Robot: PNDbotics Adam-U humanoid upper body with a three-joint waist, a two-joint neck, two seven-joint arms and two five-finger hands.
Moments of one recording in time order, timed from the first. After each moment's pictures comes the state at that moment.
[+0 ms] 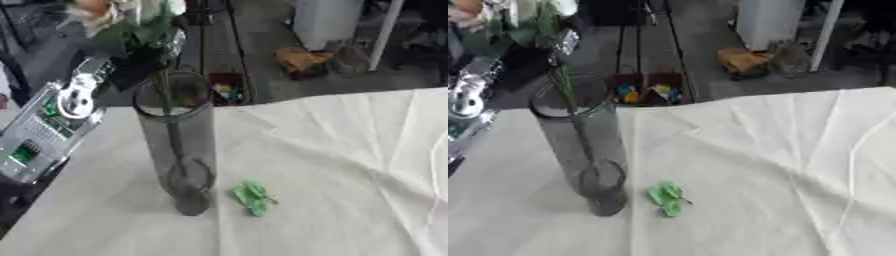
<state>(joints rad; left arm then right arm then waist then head) -0.96 0.80 -0.29 -1.71 -0.04 0.35 0.02 -0.09 -0.18 -0.41 -1.98 -0.86 -0.47 0.58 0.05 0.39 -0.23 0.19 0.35</state>
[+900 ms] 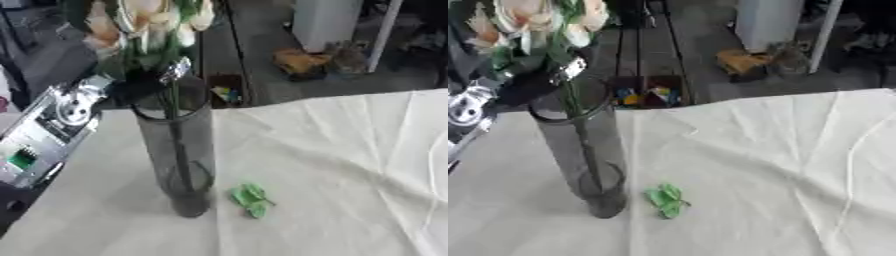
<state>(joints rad) -0.96 0.82 -0.28 -1.66 -0.15 0.30 -0.36 -0.09 -0.18 -0.41 -1.98 -0.86 -0.46 0.58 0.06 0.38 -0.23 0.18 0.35</state>
